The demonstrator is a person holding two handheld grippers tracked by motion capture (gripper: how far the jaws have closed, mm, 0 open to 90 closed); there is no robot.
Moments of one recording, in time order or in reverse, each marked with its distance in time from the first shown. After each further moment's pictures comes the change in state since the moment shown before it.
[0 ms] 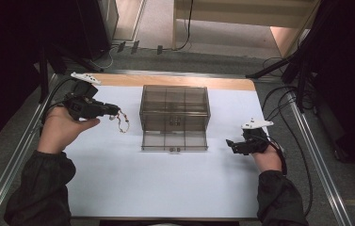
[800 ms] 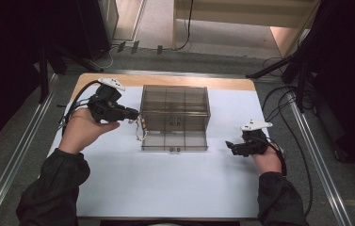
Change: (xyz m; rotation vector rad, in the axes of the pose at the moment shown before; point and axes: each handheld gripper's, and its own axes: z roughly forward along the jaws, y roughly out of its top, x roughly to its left) left arm -0.030 0.017 0.038 0.035 -0.086 0.097; right arm 0.004 -0.002 -0.001 0.007 -0.001 -0.013
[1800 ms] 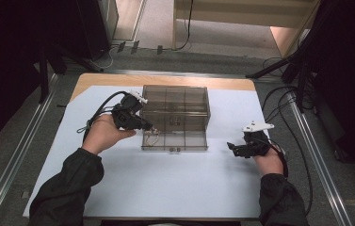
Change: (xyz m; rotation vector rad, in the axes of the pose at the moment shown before) left arm 0.001 -0.002 0.069 0.133 -0.031 0.018; right arm -0.001 -0.005 -0.003 0.010 0.000 0.002
